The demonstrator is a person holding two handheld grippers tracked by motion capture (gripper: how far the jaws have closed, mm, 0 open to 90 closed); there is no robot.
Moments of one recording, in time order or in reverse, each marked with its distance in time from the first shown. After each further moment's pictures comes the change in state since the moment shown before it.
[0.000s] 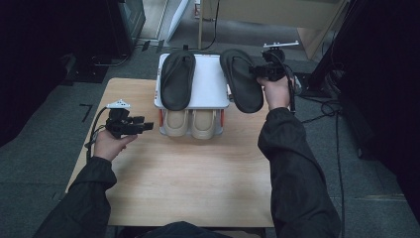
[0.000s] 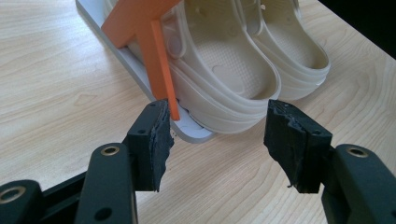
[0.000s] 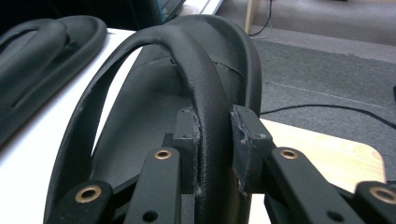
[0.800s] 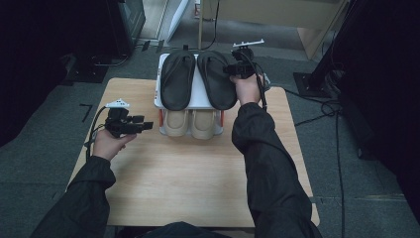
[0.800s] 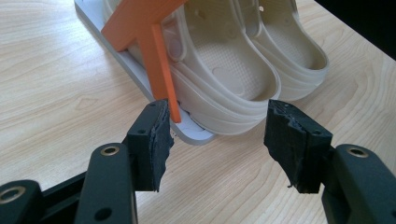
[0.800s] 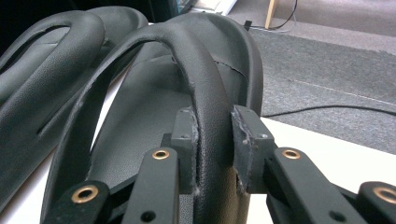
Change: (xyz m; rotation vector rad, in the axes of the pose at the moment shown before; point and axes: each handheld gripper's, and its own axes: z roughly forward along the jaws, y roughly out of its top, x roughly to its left) left arm 0.004 0.001 -0.001 -0.002 -0.007 0.013; right arm 0.054 0.006 0.057 0.032 0.039 -0.017
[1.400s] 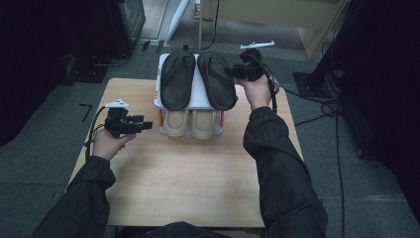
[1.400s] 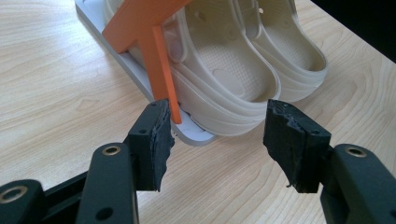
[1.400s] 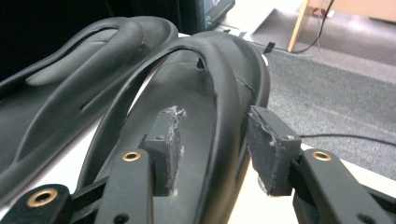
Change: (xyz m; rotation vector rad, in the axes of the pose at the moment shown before) left arm 0.001 0.000 -0.001 -0.008 -0.005 -0.002; right arm -0.014 -0.007 -0.031 -0.072 0.113 -0.109
